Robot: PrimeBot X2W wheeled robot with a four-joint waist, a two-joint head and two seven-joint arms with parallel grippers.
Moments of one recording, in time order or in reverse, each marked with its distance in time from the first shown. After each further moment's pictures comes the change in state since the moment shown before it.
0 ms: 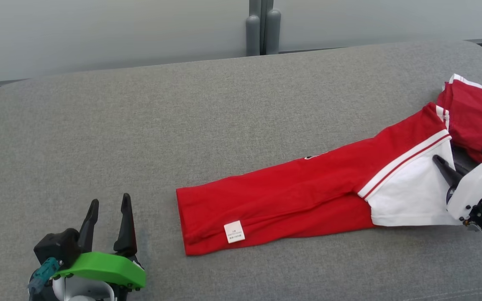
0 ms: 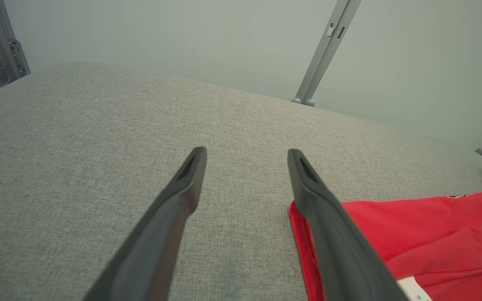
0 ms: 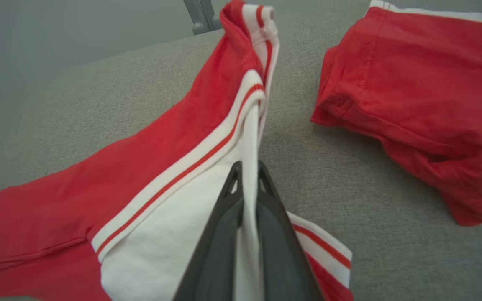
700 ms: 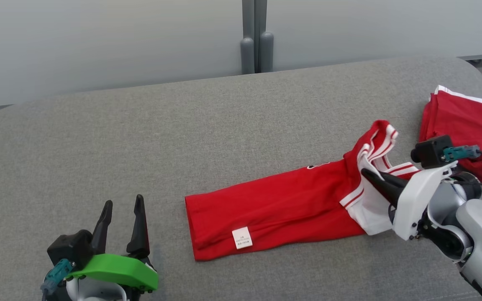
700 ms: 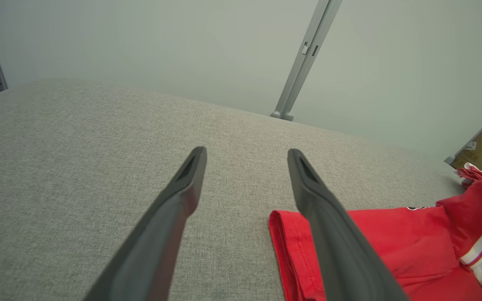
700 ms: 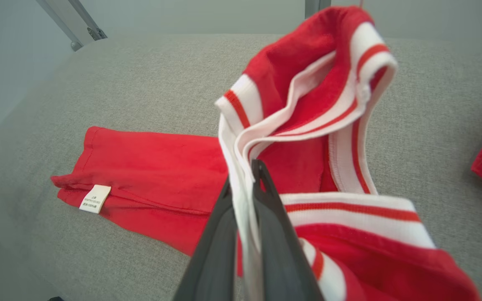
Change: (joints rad) left arm 0.010 -0.031 -0.021 -0.015 0.000 0.000 0.000; right arm -0.004 -0.028 0.241 -0.286 0.016 0.000 0.093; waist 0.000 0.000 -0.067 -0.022
